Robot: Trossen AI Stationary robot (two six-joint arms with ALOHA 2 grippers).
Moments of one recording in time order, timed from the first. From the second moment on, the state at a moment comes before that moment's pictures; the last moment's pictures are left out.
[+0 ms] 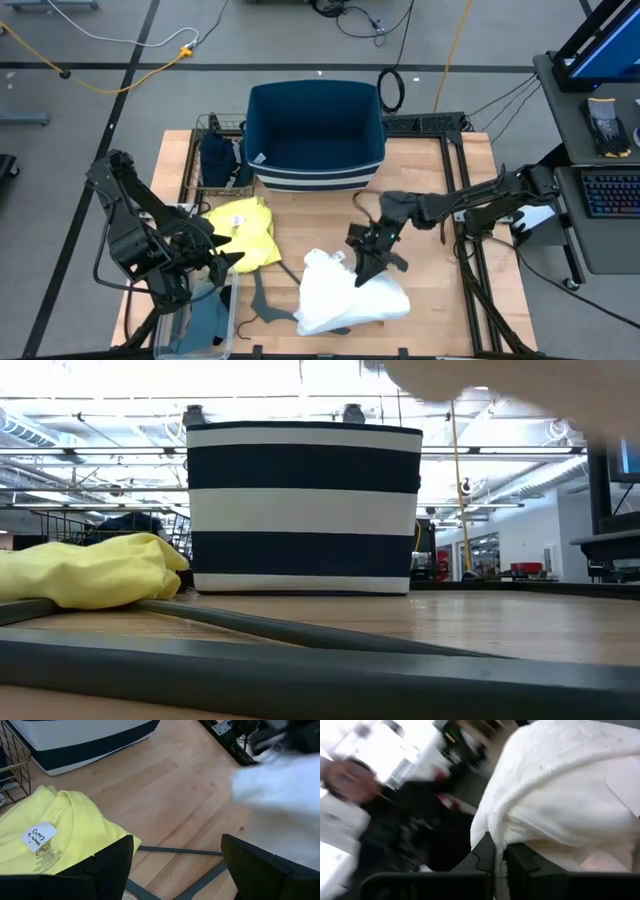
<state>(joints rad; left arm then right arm) -0.93 1.31 1.39 -1.38 -0.81 -1.78 0.15 1.45 0.95 0.44 -0.88 0.86</state>
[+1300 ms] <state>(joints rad) -0.93 1.31 1.38 -1.38 -0.81 -1.76 -0.65 1.44 1.46 0.54 -0.61 0.52</state>
